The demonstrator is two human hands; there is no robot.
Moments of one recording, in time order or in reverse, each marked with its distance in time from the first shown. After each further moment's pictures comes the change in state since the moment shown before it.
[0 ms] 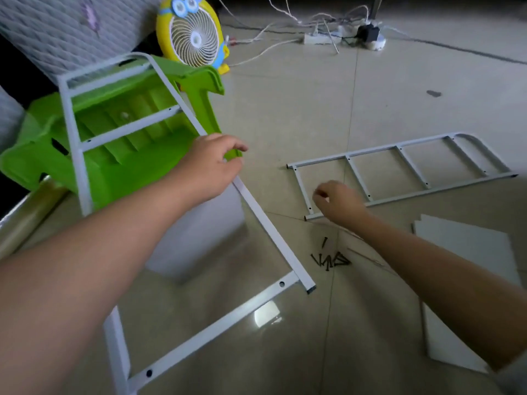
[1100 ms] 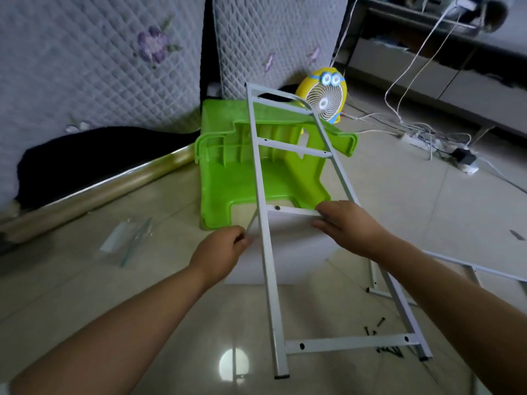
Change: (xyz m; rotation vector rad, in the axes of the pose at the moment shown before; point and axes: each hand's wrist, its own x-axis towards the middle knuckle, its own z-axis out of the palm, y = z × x) left_hand -0.154 -0.148 0.005 -0.190 0.220 -0.405; right_hand 0.014 -0.203 0.000 -0.319 -0.048 -0.844
